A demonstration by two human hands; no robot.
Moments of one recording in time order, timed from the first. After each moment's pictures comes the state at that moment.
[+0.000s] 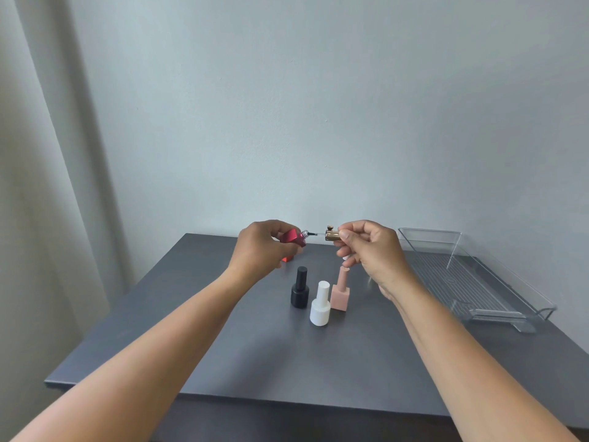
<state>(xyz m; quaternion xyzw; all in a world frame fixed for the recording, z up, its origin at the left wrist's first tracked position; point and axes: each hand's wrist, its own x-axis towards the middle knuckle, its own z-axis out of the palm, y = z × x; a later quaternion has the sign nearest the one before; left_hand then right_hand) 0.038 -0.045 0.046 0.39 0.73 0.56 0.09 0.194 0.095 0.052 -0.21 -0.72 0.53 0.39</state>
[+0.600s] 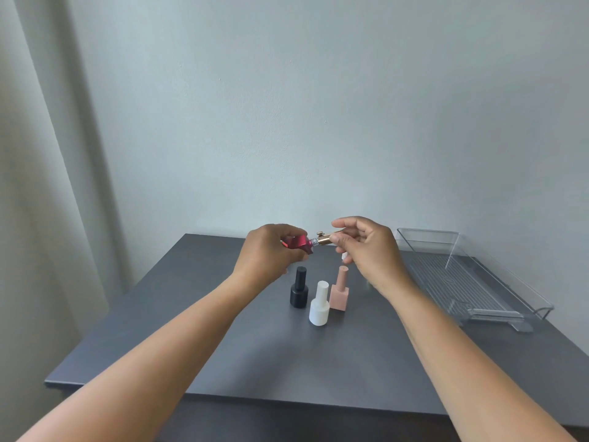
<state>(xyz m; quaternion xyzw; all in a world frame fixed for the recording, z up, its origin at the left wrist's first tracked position) 0.052 -0.044 0.046 0.43 0.74 0.52 0.06 0.195 0.084 0.057 -0.20 -0.76 0.46 0.40</state>
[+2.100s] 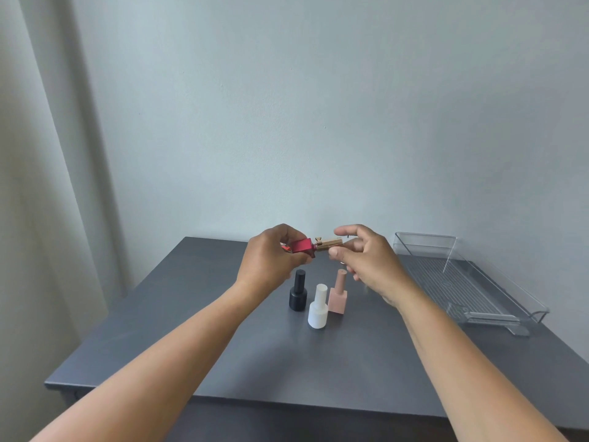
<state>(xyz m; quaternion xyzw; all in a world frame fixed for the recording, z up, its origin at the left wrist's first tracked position) 0.063 -0.046 0.043 0.41 0.71 0.57 0.05 0.204 0.088 0.055 -0.23 -0.80 0.46 0.32</state>
